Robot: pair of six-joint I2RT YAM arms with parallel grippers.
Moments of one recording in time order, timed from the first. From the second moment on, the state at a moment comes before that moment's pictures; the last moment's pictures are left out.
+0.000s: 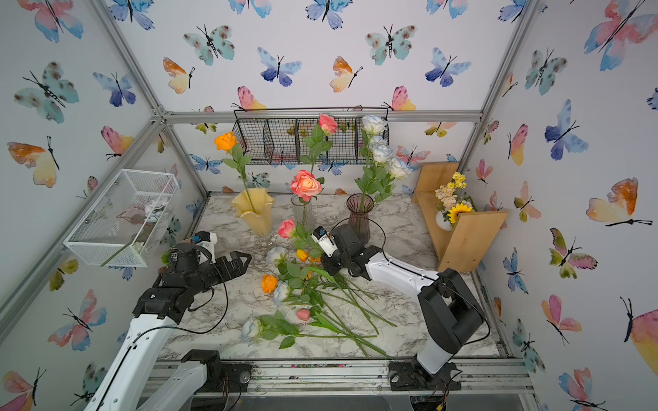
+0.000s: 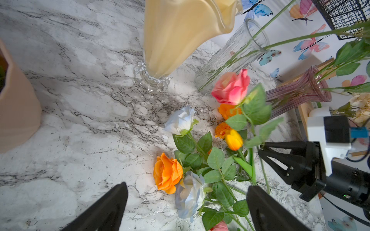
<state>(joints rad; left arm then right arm) -0.08 0.81 0.79 -0.62 0.29 -0.43 0.73 1.69 1.11 -0.23 -0.16 -0.08</state>
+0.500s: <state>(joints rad) -0.08 0.81 0.79 -0.62 0.29 -0.43 0.73 1.65 1.03 -0.31 -0.13 -0.05</state>
